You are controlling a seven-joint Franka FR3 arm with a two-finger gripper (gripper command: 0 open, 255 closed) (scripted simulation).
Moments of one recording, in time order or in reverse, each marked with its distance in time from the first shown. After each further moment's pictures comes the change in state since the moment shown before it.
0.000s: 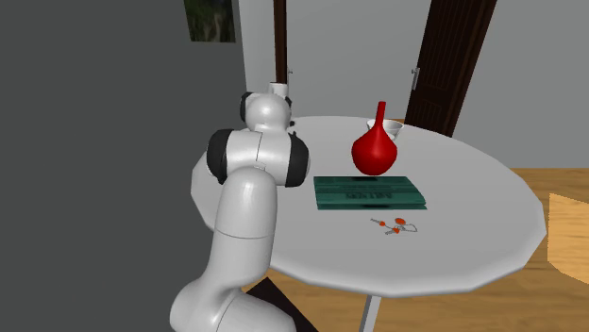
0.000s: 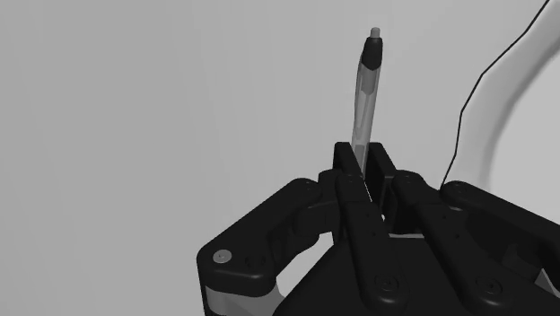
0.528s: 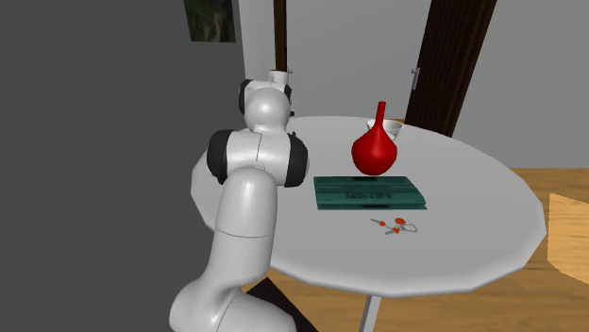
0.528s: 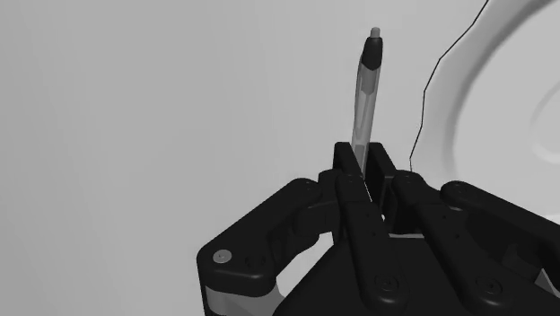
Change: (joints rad) arm 0.013 0.013 0.002 0.127 -0.004 -0.114 0.003
